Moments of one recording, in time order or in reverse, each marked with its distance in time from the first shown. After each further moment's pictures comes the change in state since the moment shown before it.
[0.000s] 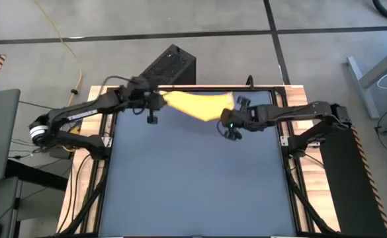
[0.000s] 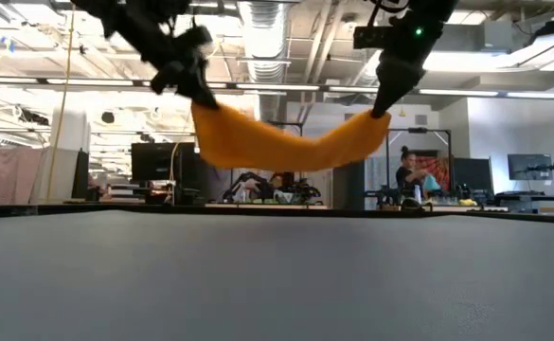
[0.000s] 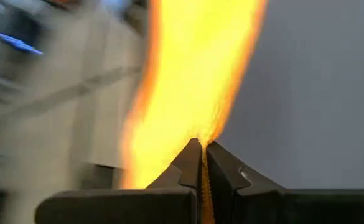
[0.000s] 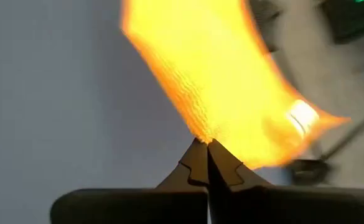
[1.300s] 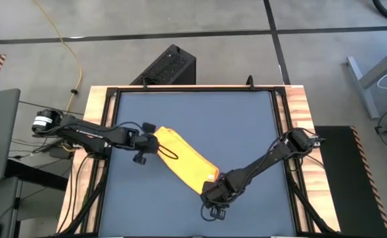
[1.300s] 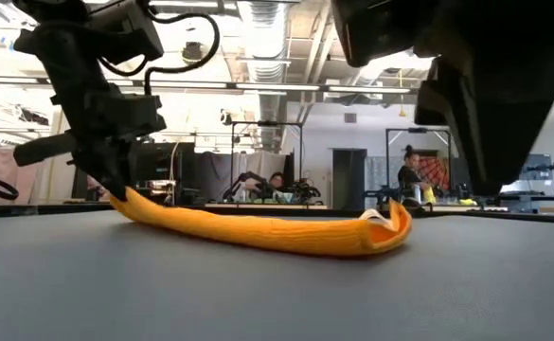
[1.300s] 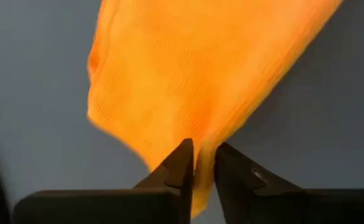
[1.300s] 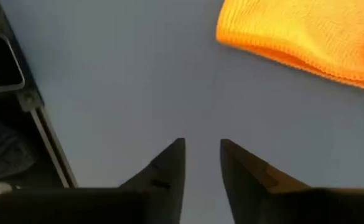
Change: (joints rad) left arm -0.573 0.031 -0.321 -0.172 -0.459 -0.350; right arm 0.541 0.577 0.329 0.068 -0.671 0.694
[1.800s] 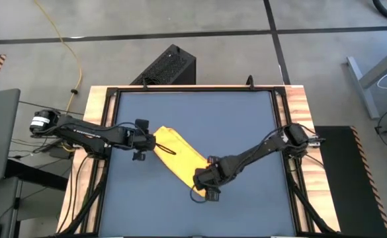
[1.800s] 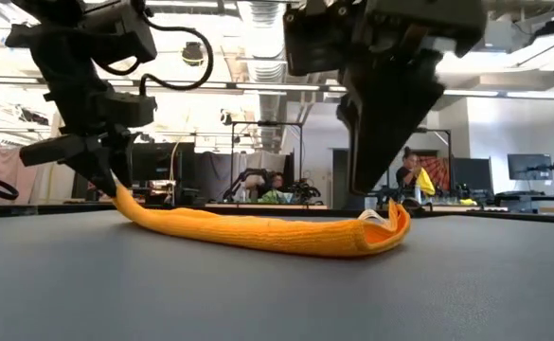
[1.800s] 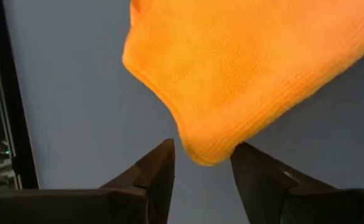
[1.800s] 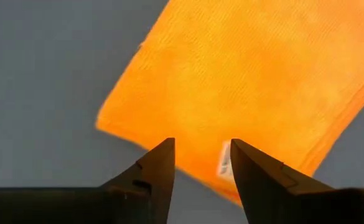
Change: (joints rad) left arm 0.000 -0.047 0.002 -0.102 -0.113 -0.174; right arm -0.156 -0.001 0.000 0.011 0.195 -0.371
